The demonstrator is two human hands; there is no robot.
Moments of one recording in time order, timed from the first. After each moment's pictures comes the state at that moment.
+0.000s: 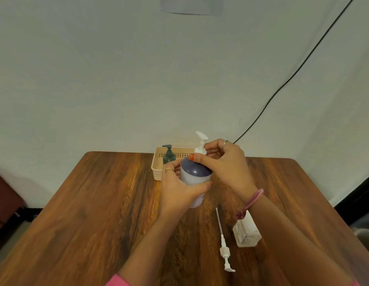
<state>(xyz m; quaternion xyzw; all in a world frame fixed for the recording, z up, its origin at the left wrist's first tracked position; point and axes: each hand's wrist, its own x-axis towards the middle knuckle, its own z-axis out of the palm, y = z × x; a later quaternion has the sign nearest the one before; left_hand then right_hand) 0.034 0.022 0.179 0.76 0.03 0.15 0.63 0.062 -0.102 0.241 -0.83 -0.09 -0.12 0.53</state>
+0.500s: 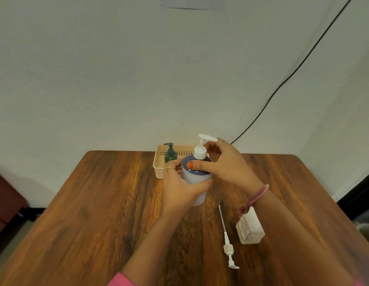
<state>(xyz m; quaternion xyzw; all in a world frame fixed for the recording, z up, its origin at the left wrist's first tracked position) 0.035 0.025 0.180 0.75 0.03 0.13 0.65 0.069 -0.104 0.240 -0.87 -0.11 -0.01 0.48</state>
